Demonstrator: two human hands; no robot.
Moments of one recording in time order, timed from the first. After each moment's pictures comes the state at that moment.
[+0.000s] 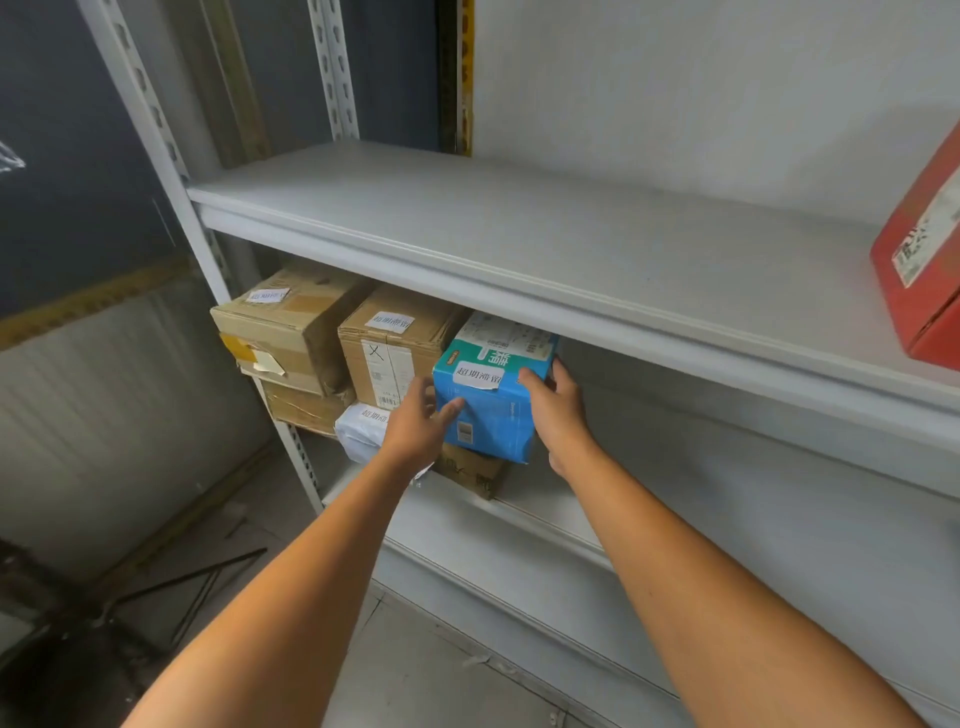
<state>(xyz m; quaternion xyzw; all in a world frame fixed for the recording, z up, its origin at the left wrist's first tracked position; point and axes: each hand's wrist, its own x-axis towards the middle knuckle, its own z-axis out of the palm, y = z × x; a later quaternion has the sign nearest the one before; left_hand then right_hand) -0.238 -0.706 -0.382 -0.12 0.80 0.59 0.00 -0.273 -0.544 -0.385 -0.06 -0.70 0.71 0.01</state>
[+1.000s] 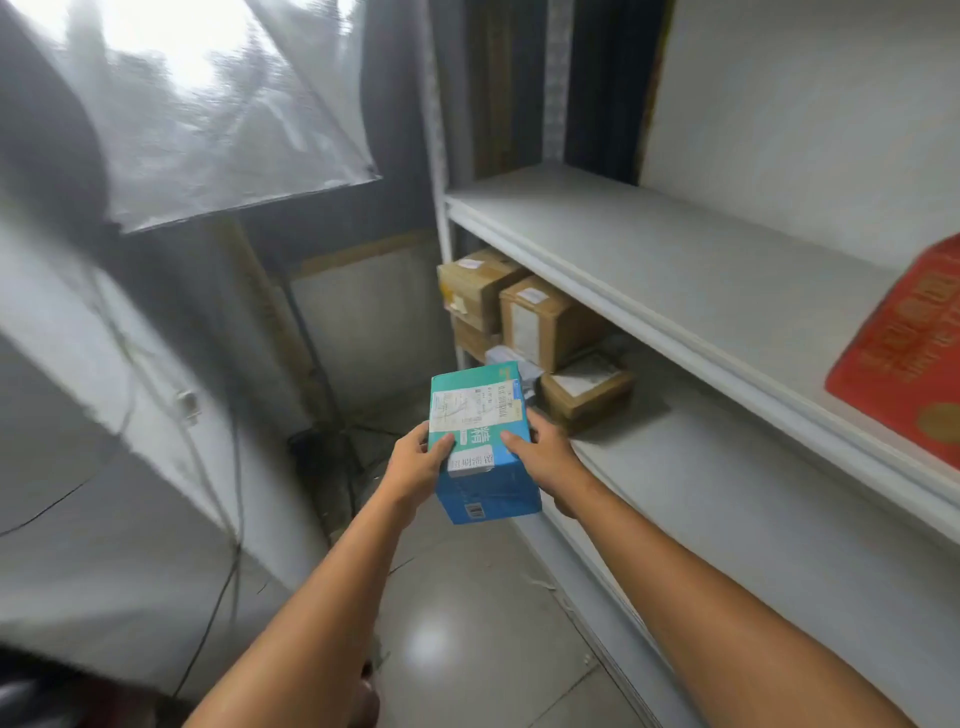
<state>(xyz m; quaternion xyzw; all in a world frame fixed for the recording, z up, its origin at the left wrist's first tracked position) 0.061 -0.630 -0.303 -0.34 0.68 0.63 -0.15 -0.053 -0.492 -0.301 0.21 -0.73 0.58 -0.30</state>
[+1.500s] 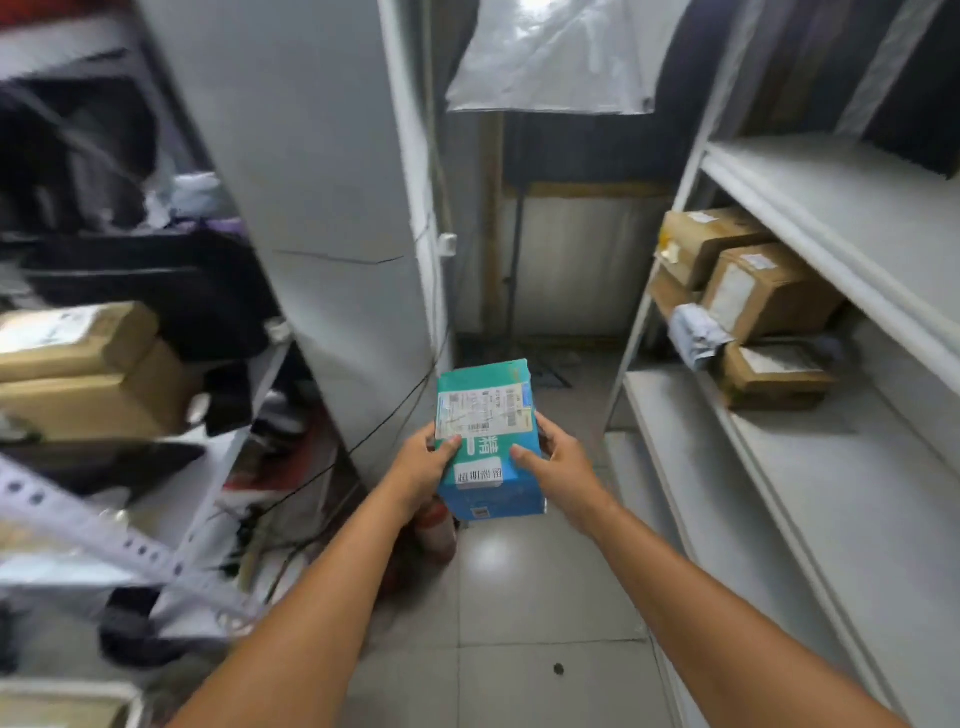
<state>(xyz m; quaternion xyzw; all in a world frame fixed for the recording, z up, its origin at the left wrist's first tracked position) 0.346 -0.541 -0.334 -0.50 0.55 0.61 -0.27 0.183 -0.450 -0.319 0.37 -0.61 0.52 -0.46</state>
